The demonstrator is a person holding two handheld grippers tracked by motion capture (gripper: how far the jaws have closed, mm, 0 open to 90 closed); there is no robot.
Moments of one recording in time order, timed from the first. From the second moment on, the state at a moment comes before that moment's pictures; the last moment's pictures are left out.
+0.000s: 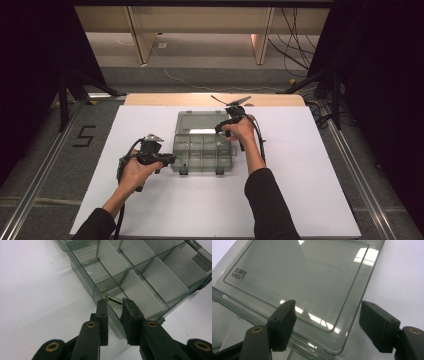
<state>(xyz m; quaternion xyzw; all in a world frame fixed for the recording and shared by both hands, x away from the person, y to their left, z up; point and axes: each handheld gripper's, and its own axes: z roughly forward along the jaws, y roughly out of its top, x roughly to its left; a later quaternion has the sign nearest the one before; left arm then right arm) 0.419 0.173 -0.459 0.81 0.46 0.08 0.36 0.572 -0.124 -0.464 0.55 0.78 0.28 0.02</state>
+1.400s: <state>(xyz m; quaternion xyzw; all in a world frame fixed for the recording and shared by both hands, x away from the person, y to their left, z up) 0.419 0.173 -0.461 0.81 0.45 0.09 0.37 0.564 -0.154 -0.453 0.52 0.77 0.36 0.06</state>
